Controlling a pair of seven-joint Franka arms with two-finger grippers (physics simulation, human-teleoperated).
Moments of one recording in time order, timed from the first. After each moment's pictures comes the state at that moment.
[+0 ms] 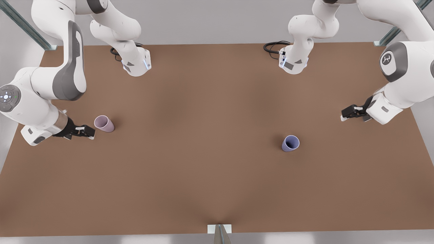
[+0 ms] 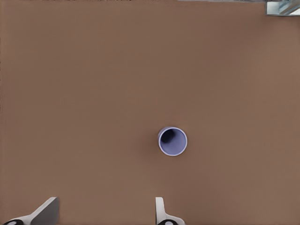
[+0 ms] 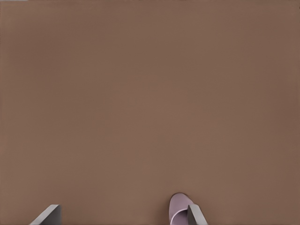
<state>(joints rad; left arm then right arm) -0.11 0.12 0.16 -1.50 -0.09 1.58 0.06 0.00 0.21 -0.01 -1.51 0.00 1.72 -0.01</state>
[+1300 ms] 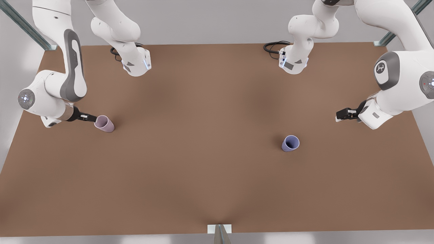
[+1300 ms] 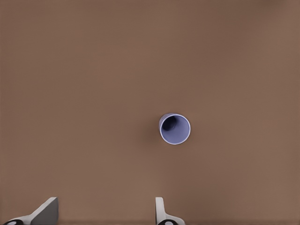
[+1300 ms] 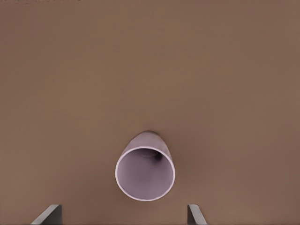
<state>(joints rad) -0.12 0.14 0.16 -1.55 -0.09 1.56 0.07 -0.22 0.03 -0.04 -2.19 0.05 2.02 -0.05</state>
